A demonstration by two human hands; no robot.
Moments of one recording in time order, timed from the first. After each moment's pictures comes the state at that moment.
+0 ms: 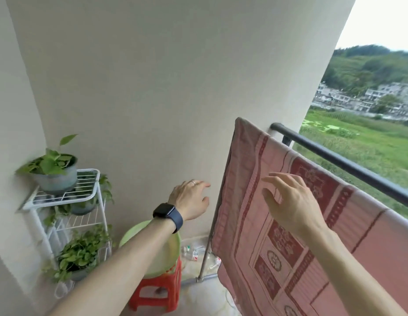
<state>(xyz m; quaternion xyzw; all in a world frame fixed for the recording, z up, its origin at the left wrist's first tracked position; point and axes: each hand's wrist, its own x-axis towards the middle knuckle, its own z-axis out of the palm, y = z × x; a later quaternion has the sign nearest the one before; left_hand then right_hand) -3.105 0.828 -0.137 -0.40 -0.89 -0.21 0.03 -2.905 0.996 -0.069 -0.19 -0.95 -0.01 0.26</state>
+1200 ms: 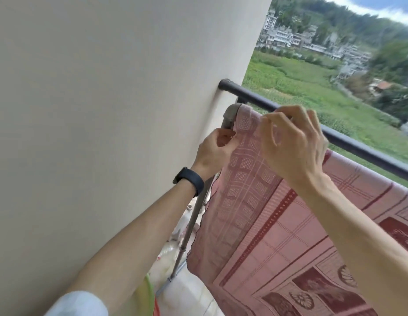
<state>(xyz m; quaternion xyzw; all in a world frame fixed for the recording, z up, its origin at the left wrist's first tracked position) -3.375 1.119 -0.140 -0.47 -0.55 -0.62 -0.30 -3.216 1.128 -0.055 -0.37 -0.79 -0.23 0.43</state>
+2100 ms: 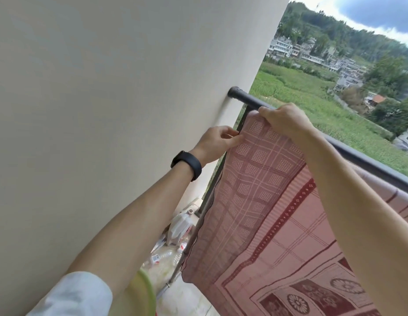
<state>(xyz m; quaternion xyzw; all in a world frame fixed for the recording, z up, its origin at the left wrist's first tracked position) -3.437 1.116 -0.108 -0.53 -0.53 -0.55 -0.37 -3.289 1.176 0.003 -0.63 -0.76 0.09 0.16</state>
